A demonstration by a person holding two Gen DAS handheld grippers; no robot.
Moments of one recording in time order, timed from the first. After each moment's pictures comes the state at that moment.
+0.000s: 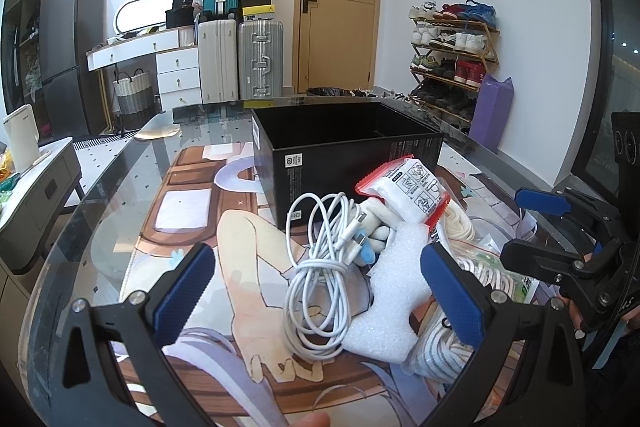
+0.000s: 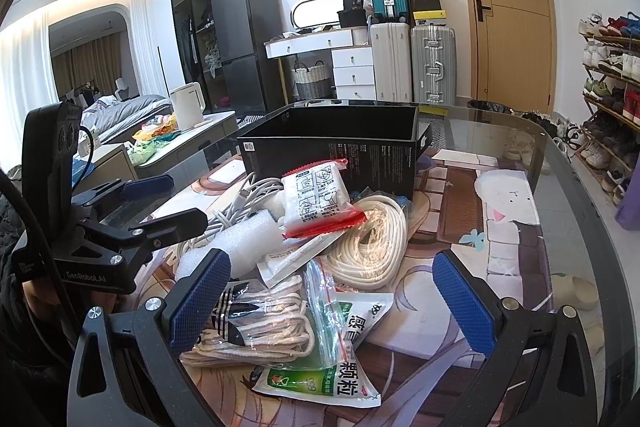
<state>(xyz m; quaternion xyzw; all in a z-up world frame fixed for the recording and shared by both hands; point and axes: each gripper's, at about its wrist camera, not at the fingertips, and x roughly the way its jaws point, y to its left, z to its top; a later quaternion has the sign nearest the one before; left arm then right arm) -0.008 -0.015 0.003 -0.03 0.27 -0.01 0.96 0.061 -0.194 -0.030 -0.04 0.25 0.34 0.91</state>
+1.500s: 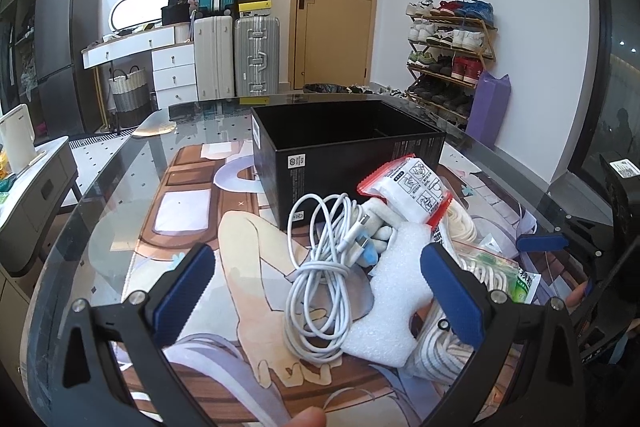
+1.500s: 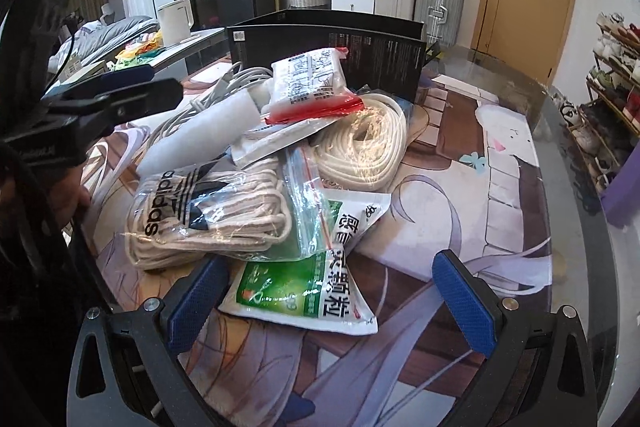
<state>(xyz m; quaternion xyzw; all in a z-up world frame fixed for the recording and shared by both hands) -0.001 -0.004 0.004 -0.03 0.28 -0.02 0.96 0.060 -0.182 -0.067 -0.15 0.36 0.31 0.87</state>
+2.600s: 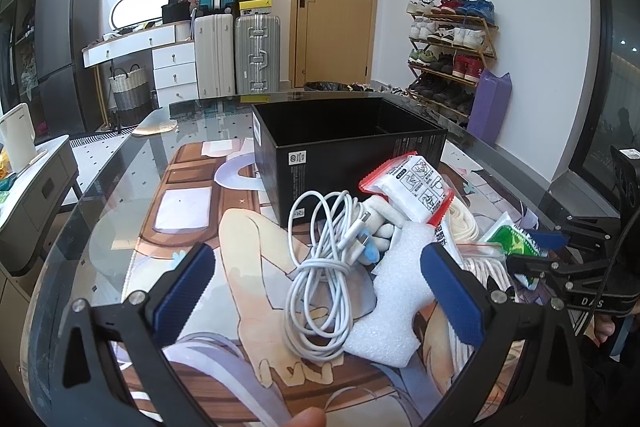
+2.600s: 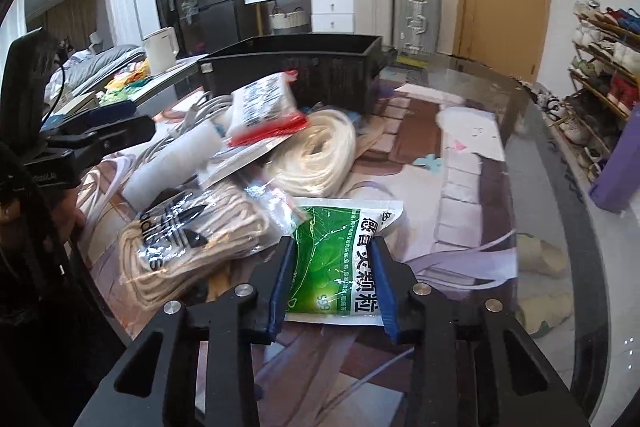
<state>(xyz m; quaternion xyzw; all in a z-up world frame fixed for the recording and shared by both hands) -0.003 -0.006 0.002 -0.03 0.28 -0.03 0.96 0.066 -0.217 -0.059 -0.11 0.33 0.29 0.89</state>
